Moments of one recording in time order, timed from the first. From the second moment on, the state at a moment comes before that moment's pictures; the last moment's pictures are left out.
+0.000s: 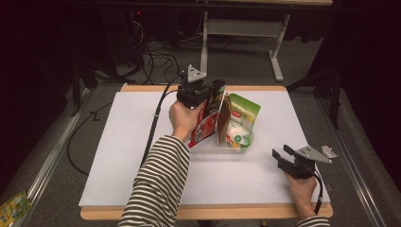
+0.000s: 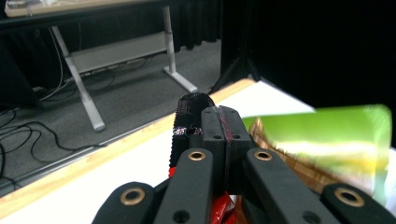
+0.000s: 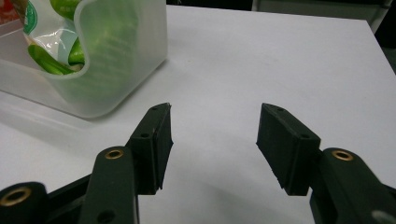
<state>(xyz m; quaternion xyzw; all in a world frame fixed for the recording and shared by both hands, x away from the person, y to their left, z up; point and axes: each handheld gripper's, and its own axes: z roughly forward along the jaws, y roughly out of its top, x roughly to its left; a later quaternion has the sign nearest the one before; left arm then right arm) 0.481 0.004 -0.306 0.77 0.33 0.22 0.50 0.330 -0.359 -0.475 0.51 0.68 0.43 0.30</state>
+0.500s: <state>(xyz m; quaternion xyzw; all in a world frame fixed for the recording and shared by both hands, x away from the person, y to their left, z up) 0.467 0.014 -0.312 0.79 0.32 0.21 0.49 0.331 -0.359 -0.475 0.51 0.68 0.43 0.30</state>
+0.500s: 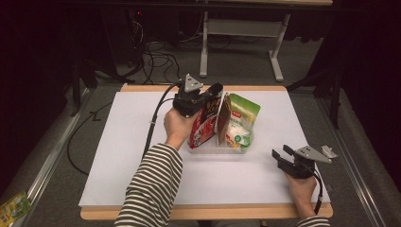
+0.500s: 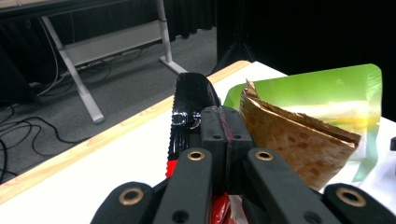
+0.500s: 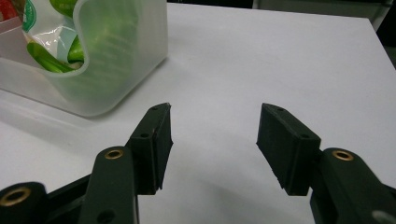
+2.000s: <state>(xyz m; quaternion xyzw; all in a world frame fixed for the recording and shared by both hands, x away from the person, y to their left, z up) 0.459 0.048 -0.317 0.79 0.34 0.17 0.48 0.331 -0.358 -0.475 0.51 0.68 0.43 0.30</state>
